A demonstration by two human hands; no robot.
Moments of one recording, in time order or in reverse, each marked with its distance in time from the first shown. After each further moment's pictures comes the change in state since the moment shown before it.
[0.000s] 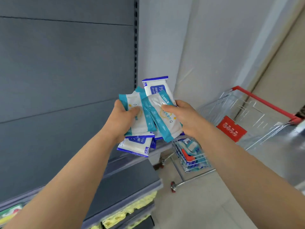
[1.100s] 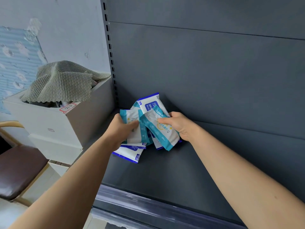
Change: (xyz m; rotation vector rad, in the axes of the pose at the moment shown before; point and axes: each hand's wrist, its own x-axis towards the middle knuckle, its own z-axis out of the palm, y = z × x) left_hand -0.150 0.009 -0.593 0.095 0.810 -0.178; right_hand -0.008 -0.004 0.644 -0.261 -0.749 0.039
